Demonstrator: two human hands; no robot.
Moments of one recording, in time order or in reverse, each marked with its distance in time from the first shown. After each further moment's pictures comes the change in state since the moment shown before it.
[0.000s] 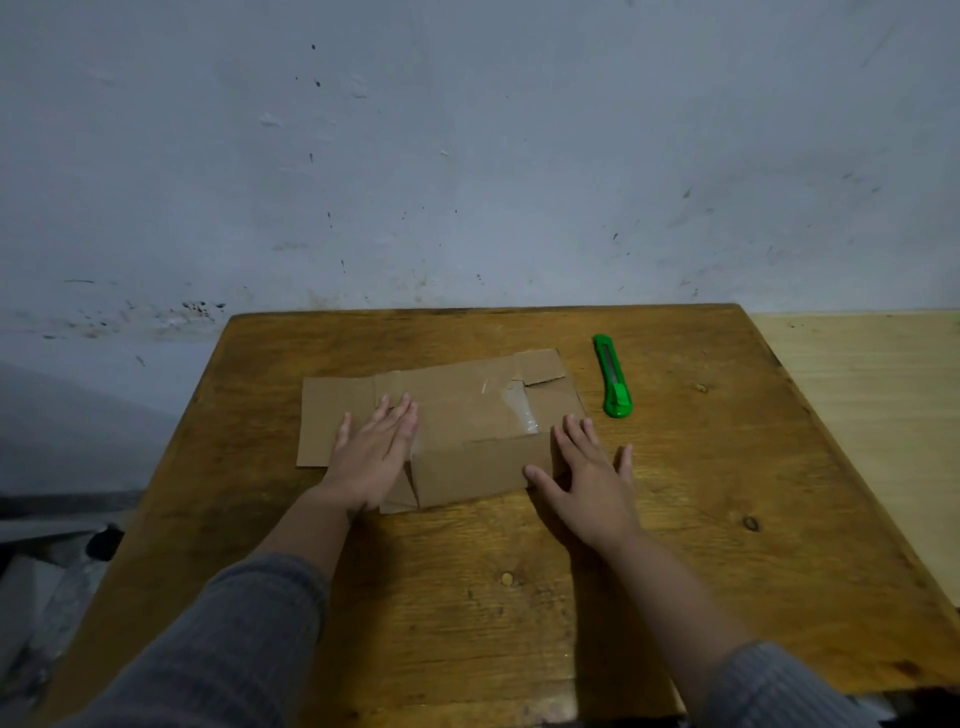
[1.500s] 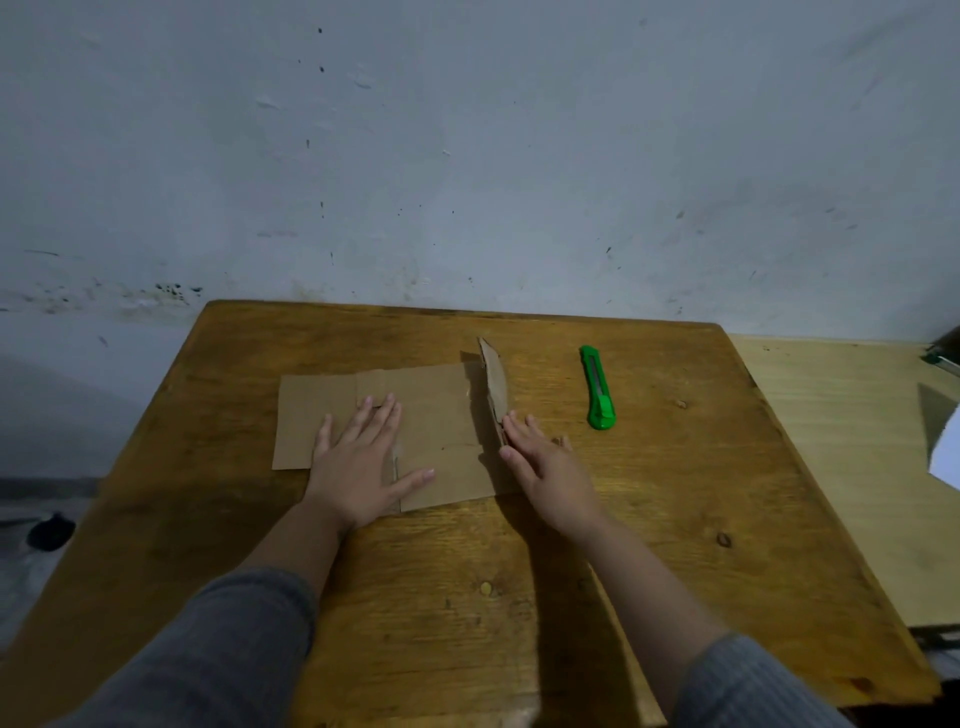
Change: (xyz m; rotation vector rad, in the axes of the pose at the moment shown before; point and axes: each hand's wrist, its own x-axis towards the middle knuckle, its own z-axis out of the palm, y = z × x) left_hand 0.004 -0.005 0.021 0.313 0.067 -0.019; right_hand 0.019 -0.023 -0.014 0.286 -0.072 -0.143
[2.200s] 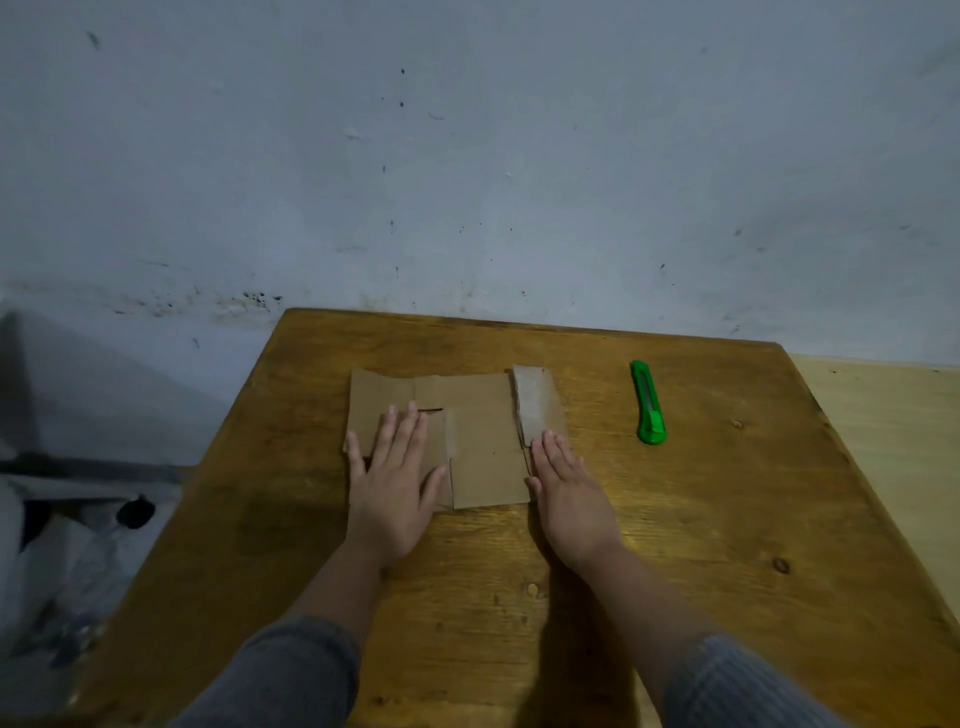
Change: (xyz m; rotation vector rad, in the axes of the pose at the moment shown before) left_hand -0.041 0.002 0.008 -0.008 0.293 -0.109; right_hand -0.008 -0.012 0.035 -0.420 -0.045 -0.062
